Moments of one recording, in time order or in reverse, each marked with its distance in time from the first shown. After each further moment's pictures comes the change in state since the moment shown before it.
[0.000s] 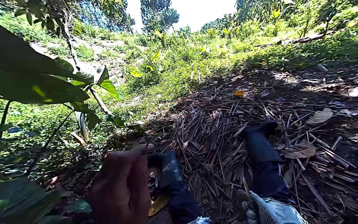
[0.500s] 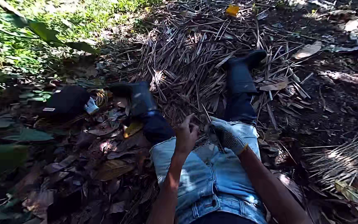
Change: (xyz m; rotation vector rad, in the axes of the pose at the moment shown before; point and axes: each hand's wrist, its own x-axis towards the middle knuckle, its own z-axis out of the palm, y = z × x) left_hand -0.226 -0.011 0.190 -0.429 -0.762 -1.010; right_hand 0.134 0.044 -0.038 -0.098 -0.787 -0.269
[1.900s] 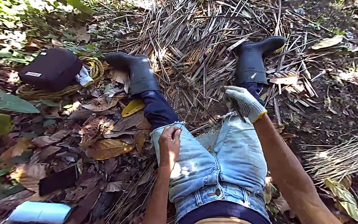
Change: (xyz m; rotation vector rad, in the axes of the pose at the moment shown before) left_hand -0.063 -0.074 -0.043 0.130 0.266 -0.070; right_hand 0.042 -0.063 -0.038 -0.457 0.296 -0.005
